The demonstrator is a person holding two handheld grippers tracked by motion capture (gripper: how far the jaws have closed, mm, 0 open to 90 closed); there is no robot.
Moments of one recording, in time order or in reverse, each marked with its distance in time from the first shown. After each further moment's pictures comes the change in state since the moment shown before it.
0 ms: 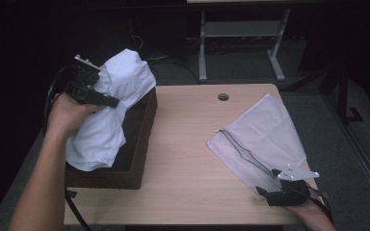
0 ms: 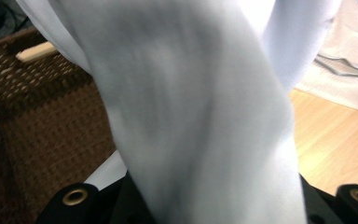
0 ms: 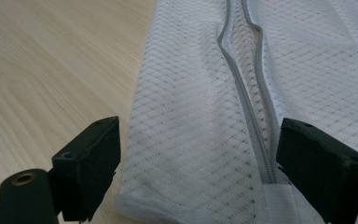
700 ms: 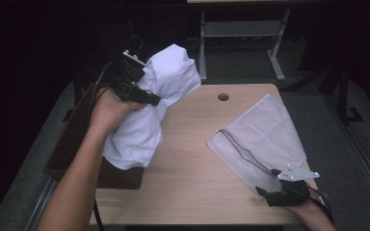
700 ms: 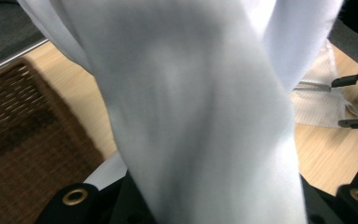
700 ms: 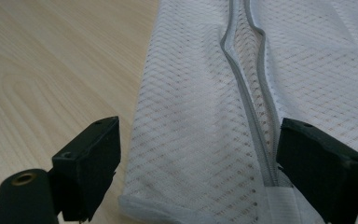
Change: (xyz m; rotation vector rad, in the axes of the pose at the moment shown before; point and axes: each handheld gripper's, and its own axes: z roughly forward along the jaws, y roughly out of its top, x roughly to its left) left arm -0.091 0.048 0.038 -0.028 -0.106 0.139; right arm 0.001 0.001 -0.001 -0.005 0.006 -0.009
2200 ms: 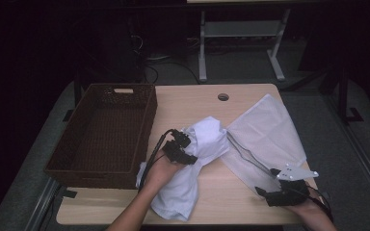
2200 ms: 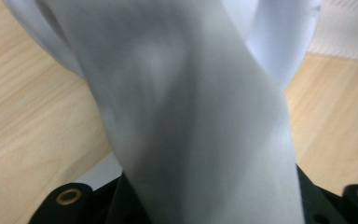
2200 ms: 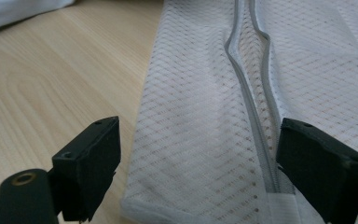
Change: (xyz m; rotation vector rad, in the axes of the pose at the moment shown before) left arm -0.064 -0.109 0.188 0.142 -0.086 -0.001; right arm 0.000 0.002 0.001 -0.002 0.016 -0.020
